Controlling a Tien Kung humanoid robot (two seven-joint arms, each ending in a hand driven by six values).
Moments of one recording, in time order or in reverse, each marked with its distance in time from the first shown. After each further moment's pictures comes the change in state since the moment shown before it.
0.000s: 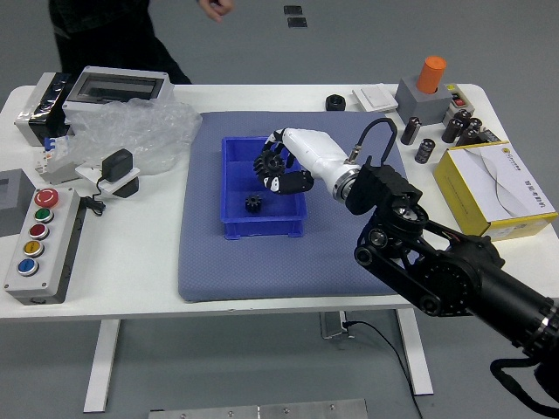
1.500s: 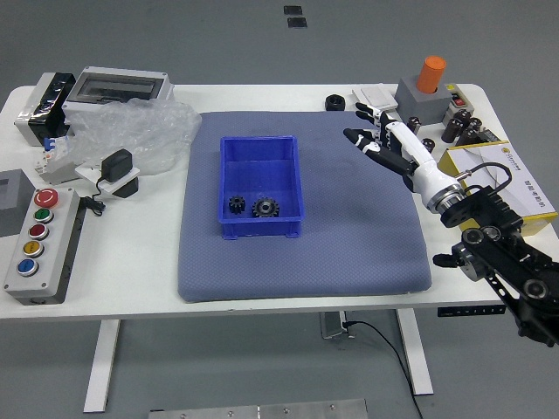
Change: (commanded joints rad) left arm -0.003 0.000 -0.002 0.000 -0.001 0.000 -0.002; right arm -0.221 -0.244 0.228 -0.008 0.930 -0.028 0.513
